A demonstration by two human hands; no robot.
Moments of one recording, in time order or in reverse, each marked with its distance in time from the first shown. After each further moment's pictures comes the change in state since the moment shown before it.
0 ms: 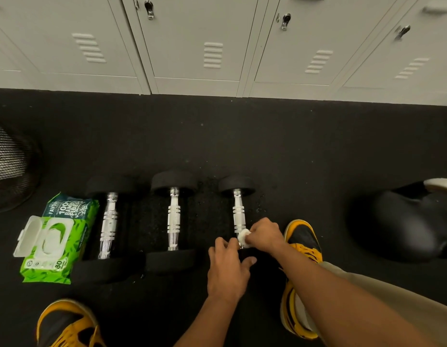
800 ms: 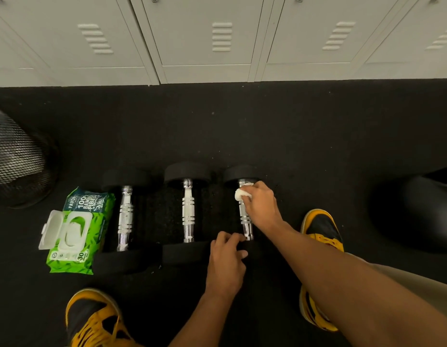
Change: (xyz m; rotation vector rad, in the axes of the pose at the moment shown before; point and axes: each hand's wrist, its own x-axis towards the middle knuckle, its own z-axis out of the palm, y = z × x) left_hand 0.002 -0.040 -0.014 -0.039 0.050 0.106; right_hand 0.027 -0.041 0.012 0.049 0.355 -0.446
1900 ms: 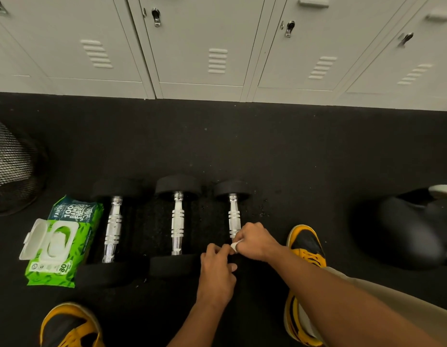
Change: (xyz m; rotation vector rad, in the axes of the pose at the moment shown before) left_hand 0.005 0.008 0.002 -0.013 -0.039 -0.067; right_hand -0.029 0.013 -0.015 -0.040 -0.548 0.087
